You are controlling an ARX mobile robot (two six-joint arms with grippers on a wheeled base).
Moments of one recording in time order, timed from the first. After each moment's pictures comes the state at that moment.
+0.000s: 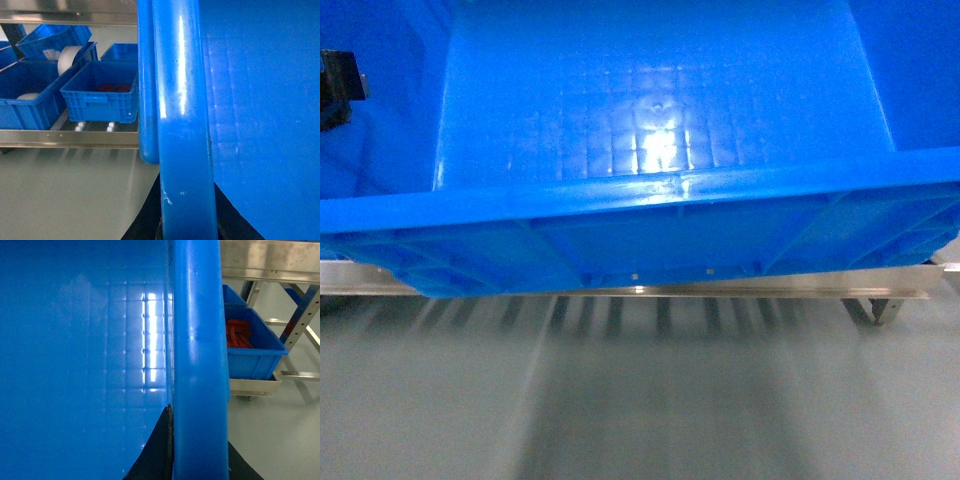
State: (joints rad) left arm -0.25 1.27 0.57 0.51 -0.15 -0.04; right arm 0.24 1.33 0.77 0.34 0.19 0.02
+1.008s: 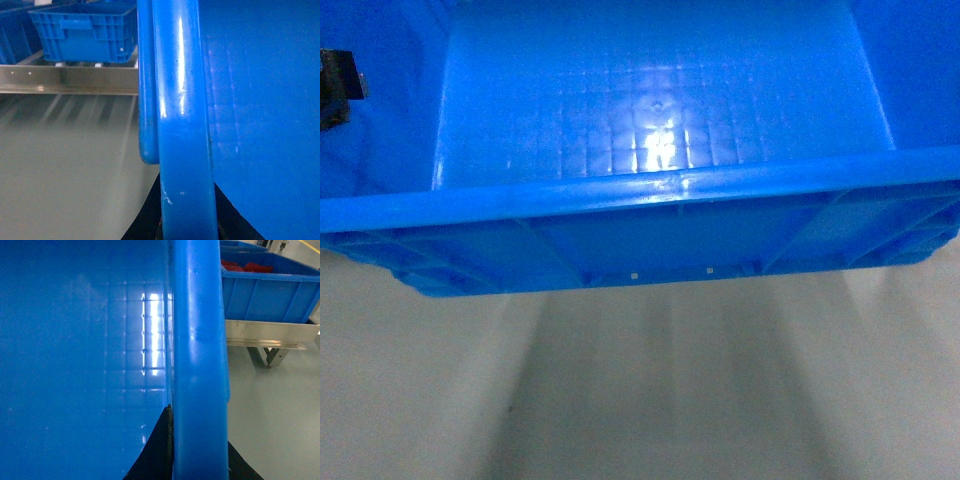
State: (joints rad) left arm -0.25 1.27 0.57 0.51 -0.15 -0.04; right arm 0.24 1.33 0.77 0.34 0.19 0.02
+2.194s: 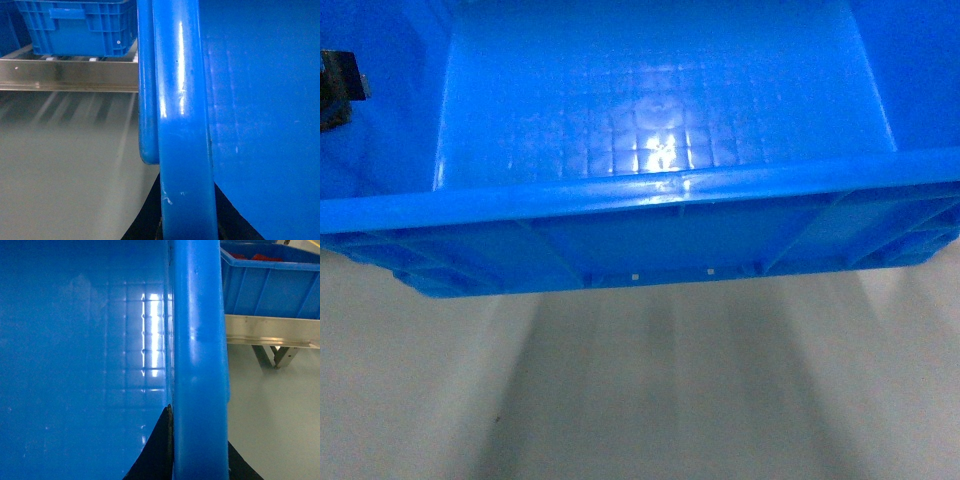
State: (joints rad) left arm -0.25 1.27 0.57 0.51 -0.15 -0.04; right arm 0.24 1.33 0.77 0.34 0.19 0.02
